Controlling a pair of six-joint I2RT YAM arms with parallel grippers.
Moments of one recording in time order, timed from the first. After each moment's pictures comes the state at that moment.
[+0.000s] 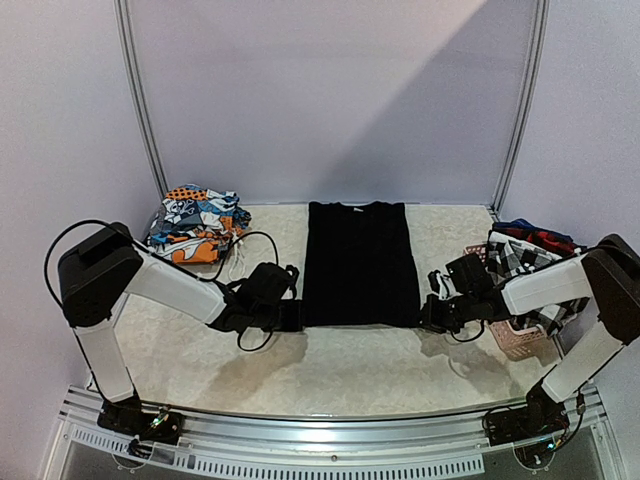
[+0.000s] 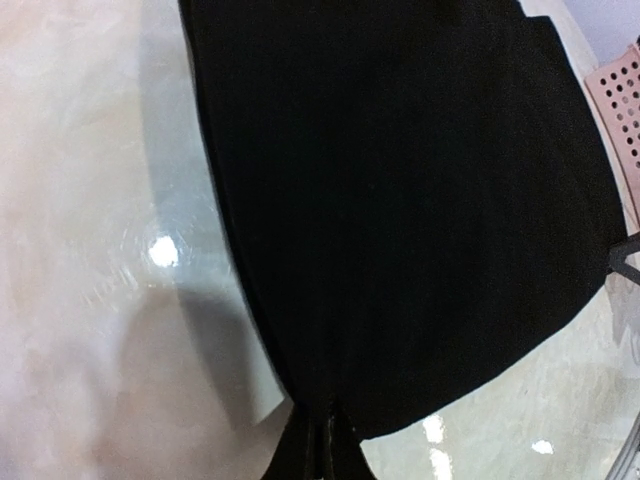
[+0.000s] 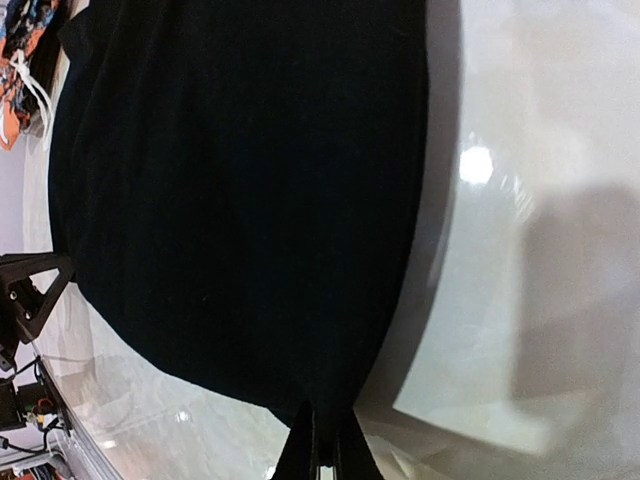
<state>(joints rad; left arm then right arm) -0.88 1.85 0.83 0.21 -0.07 -0.70 0.51 1.57 0.58 0.06 -0.31 0.70</state>
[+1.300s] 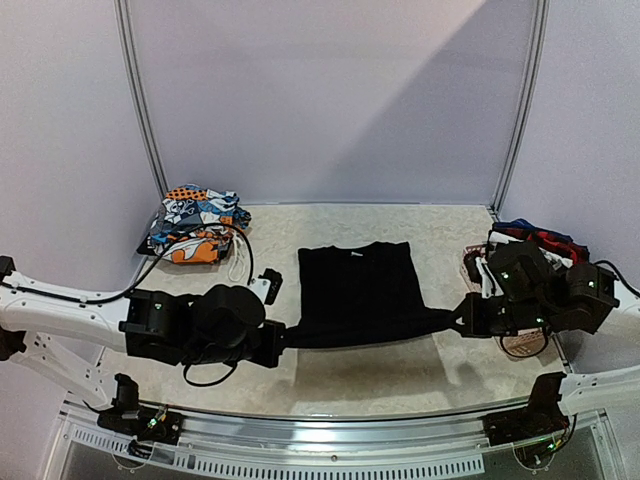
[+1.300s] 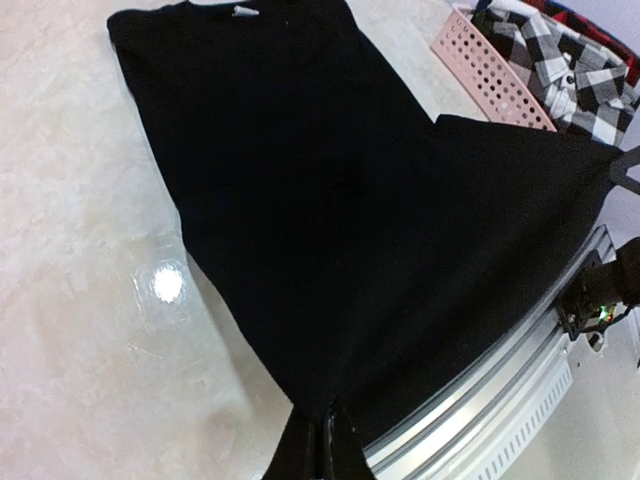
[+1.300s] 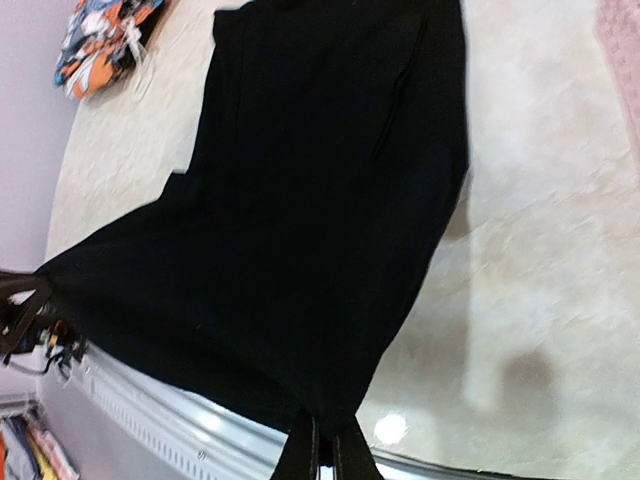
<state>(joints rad) -1.33 1.24 0.82 -0.36 -0.39 -0.87 0.96 0.86 0.81 -0.81 0.12 0.89</state>
